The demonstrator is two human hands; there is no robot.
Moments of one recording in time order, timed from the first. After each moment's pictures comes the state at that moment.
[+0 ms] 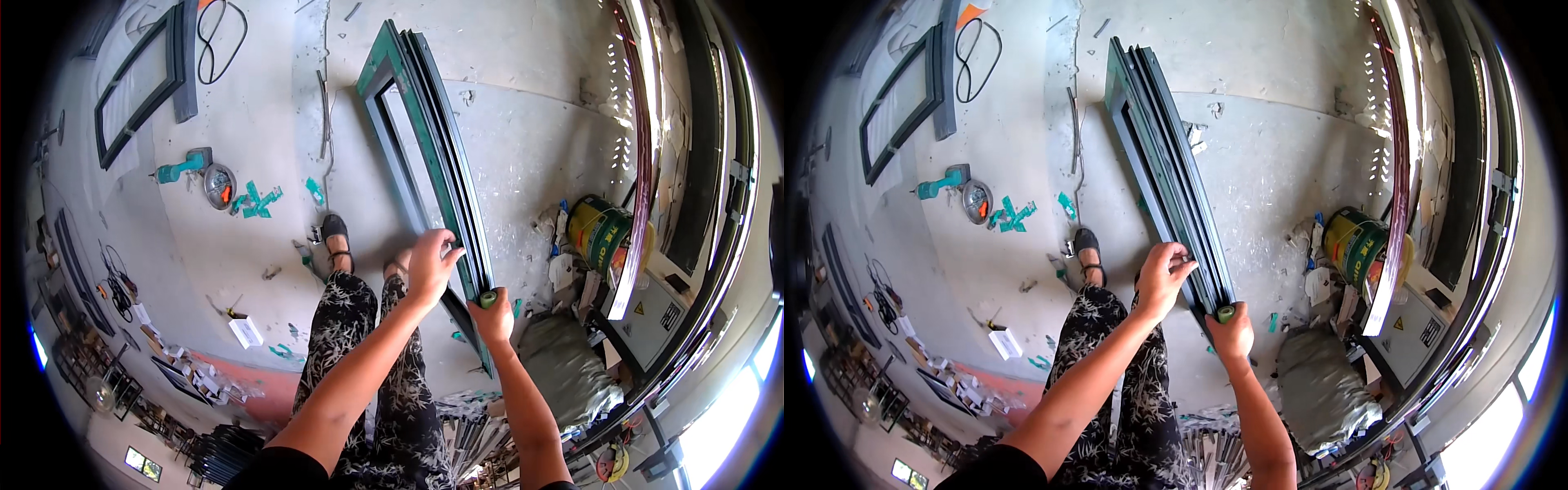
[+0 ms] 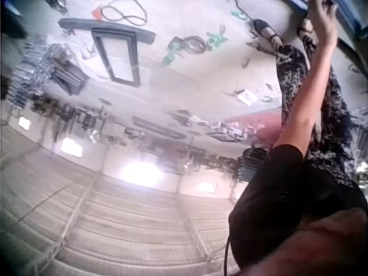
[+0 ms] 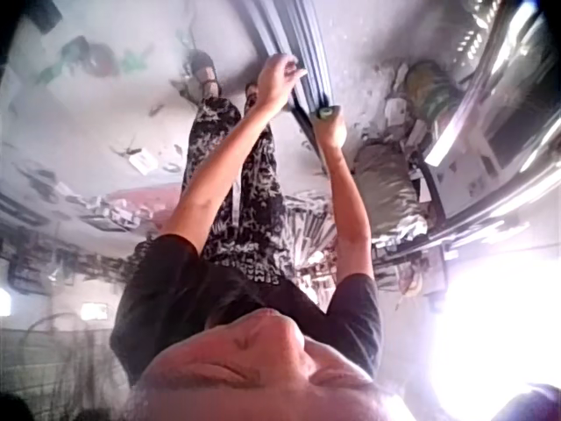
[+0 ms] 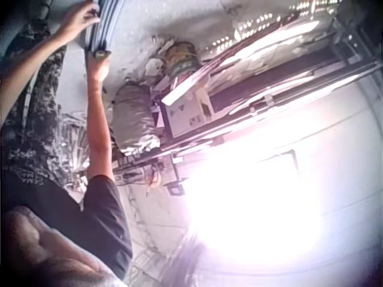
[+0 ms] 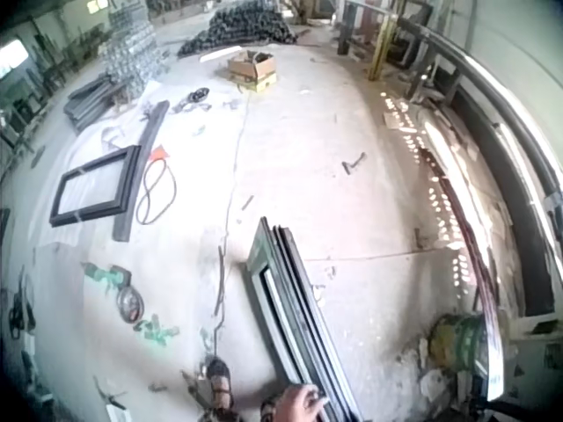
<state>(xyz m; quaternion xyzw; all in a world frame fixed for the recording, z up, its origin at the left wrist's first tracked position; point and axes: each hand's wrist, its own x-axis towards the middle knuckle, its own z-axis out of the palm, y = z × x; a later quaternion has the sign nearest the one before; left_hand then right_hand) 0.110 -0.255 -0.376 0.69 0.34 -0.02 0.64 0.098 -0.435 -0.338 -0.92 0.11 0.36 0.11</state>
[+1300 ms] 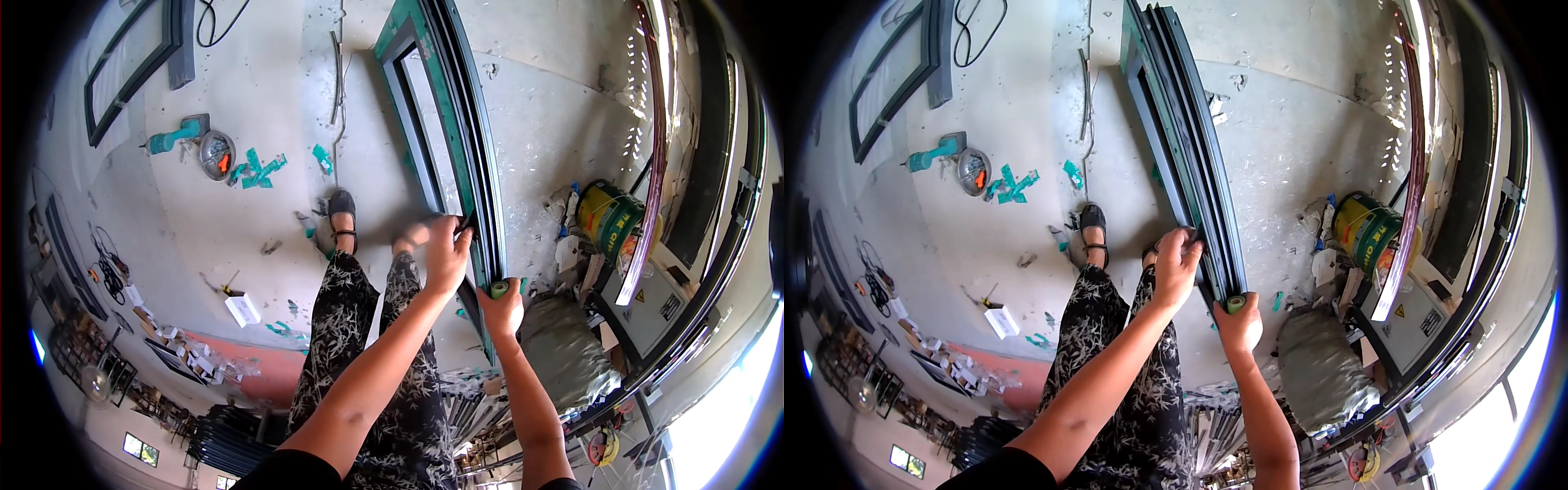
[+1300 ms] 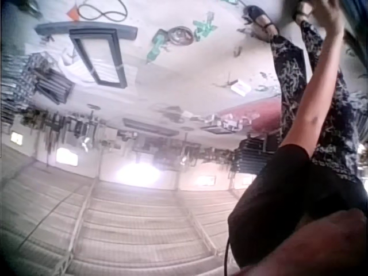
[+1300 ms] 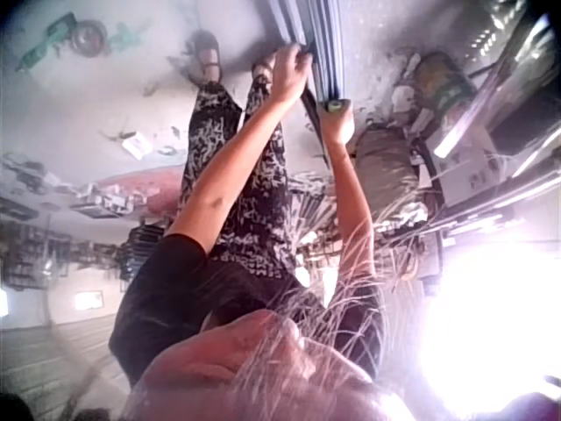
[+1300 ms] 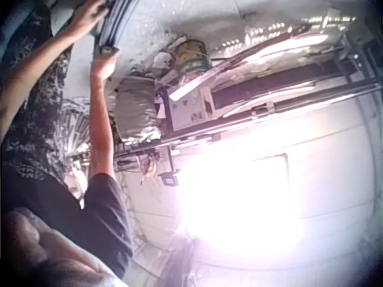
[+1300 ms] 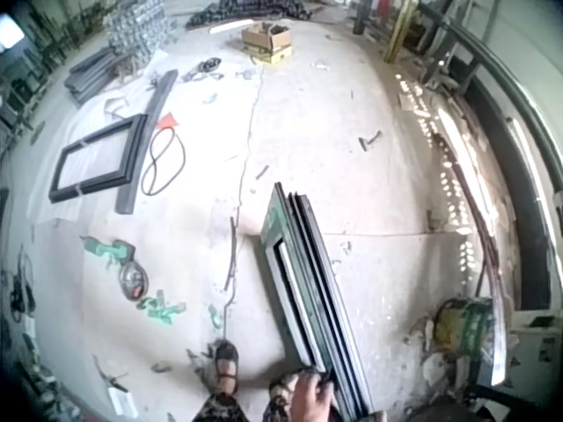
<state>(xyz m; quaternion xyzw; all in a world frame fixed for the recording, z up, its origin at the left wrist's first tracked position) 0.065 -0.253 -0.397 0.71 0.38 0.04 0.59 0.056 -0.401 -0.335 -0.94 0.11 0.32 0.06</state>
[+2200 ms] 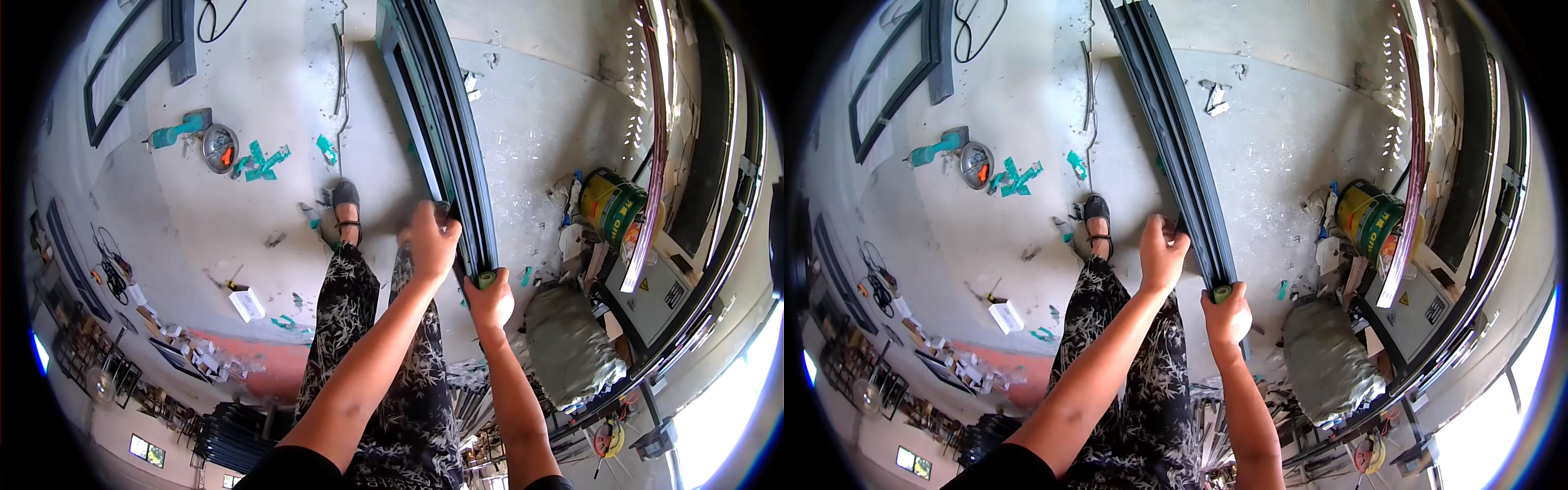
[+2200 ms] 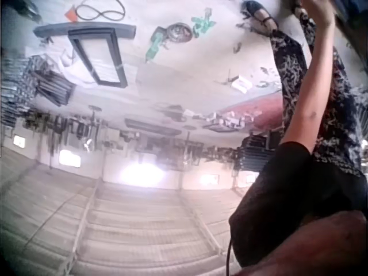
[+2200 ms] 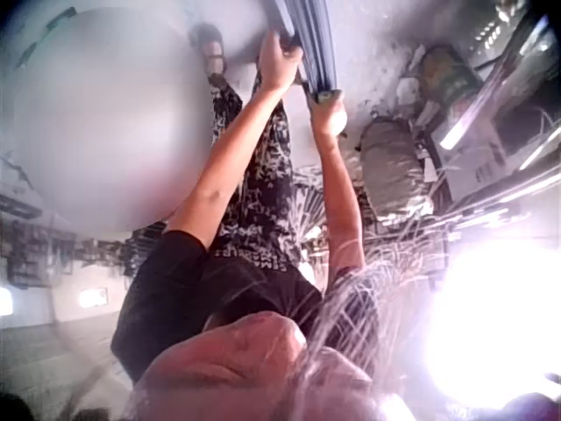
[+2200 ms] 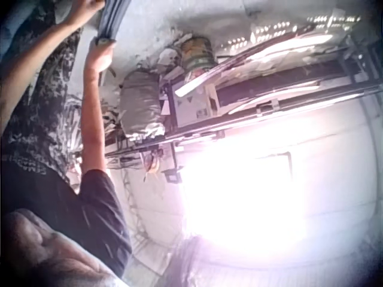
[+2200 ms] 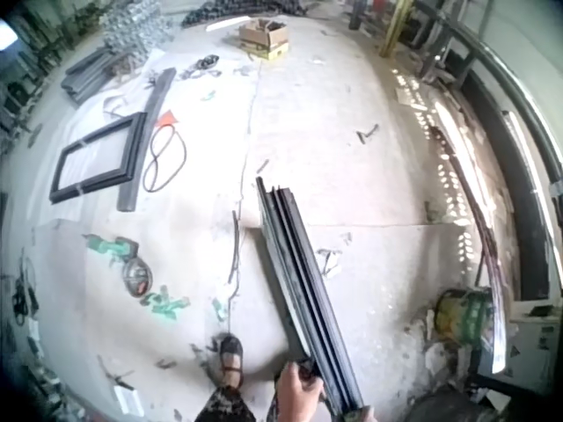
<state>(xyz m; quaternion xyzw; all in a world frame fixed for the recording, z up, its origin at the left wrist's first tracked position) 0.049 -0.228 -0.385 0.70 0.45 -0.02 0.55 0.022 -0.374 -0.334 -0.96 0.05 0.26 0.02</state>
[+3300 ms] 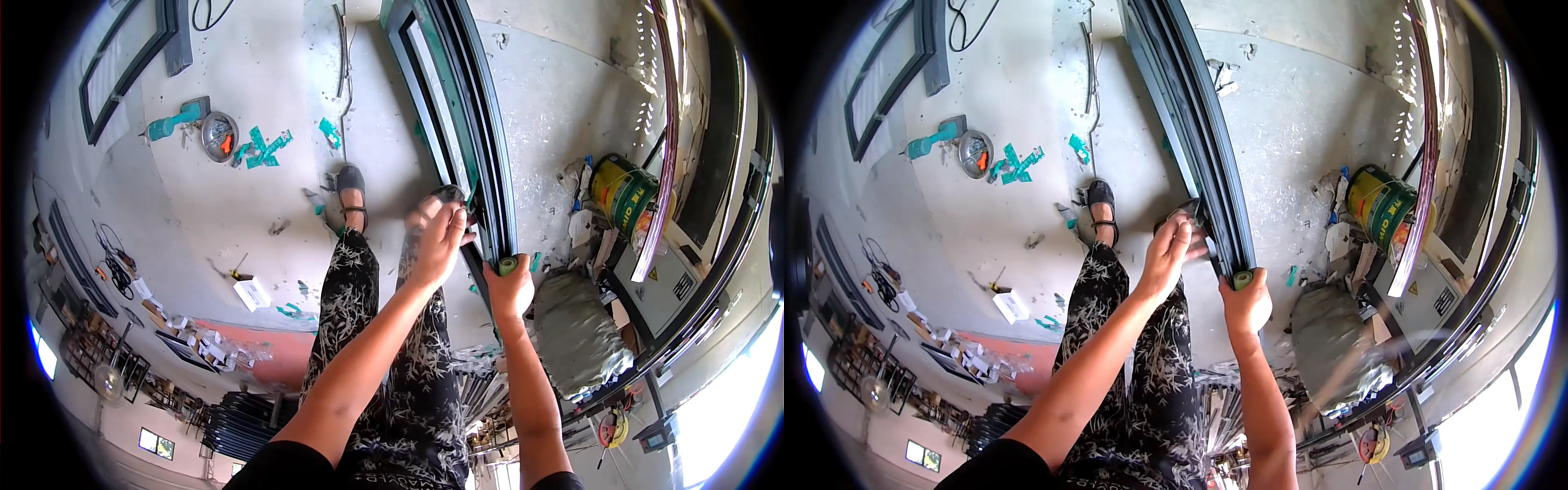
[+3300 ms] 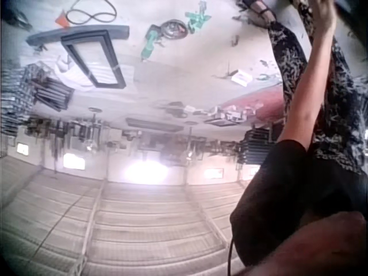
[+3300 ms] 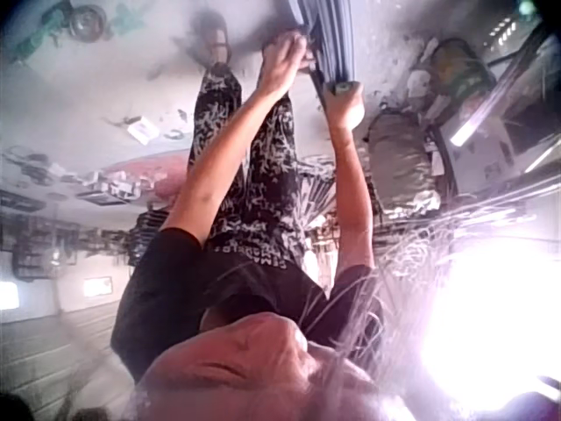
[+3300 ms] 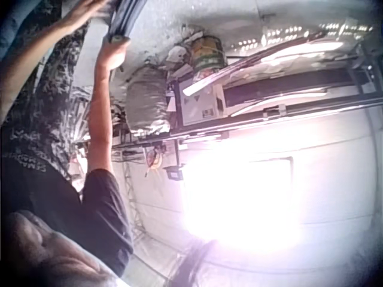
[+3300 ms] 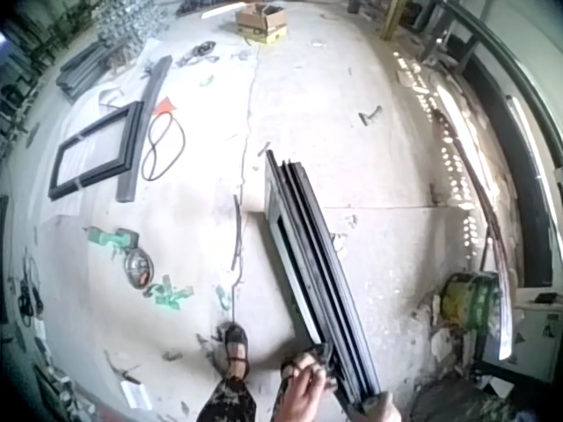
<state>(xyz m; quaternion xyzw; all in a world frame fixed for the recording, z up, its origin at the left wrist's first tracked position) 0.023 -0.225 -0.373 0.33 0.45 -0.05 0.83 0.033 -0.377 -0.332 -0.95 0.09 0.28 0.02</state>
